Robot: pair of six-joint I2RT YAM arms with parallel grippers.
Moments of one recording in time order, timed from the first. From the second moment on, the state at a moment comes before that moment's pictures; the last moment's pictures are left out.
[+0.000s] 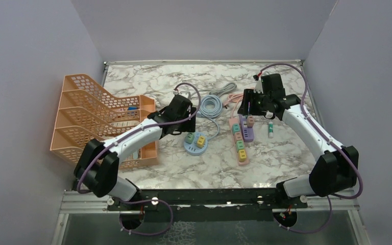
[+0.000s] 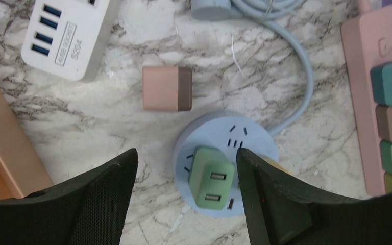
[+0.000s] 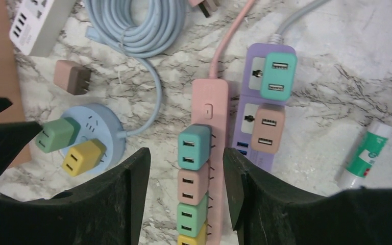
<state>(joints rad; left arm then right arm) -0.67 1.41 0.94 -0.40 -0.15 -0.47 0.28 1.41 1.16 -0.61 -0.16 0.28</state>
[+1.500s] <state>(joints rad) -0.62 1.81 1.25 -0.46 -0.13 -0.51 0.28 1.45 1.11 -0.41 -0.59 0.31</state>
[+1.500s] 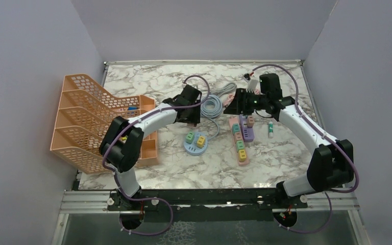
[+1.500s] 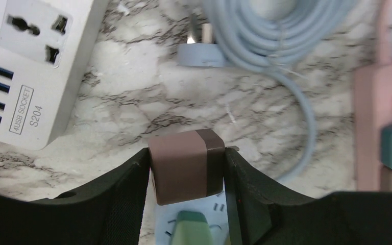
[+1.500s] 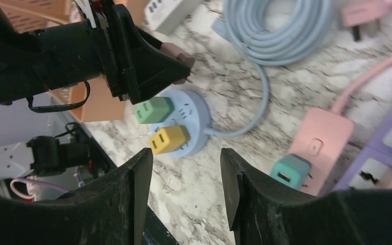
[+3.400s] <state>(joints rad) -0.72 1.40 0.97 0.07 0.45 0.04 0.37 1.56 1.16 -0.38 -0.94 0.33</state>
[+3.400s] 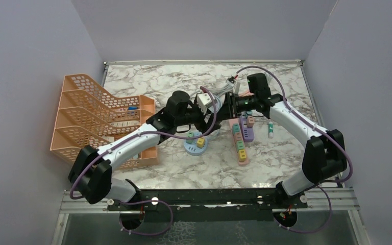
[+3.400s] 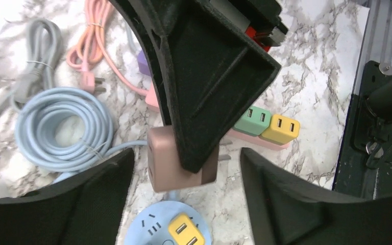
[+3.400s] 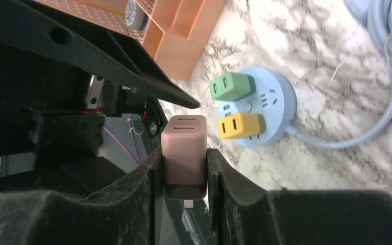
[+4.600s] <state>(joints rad) -0.64 1.26 1.18 -0.40 0.77 -0.18 0.45 1.42 1.16 -0.19 -1.34 0.00</state>
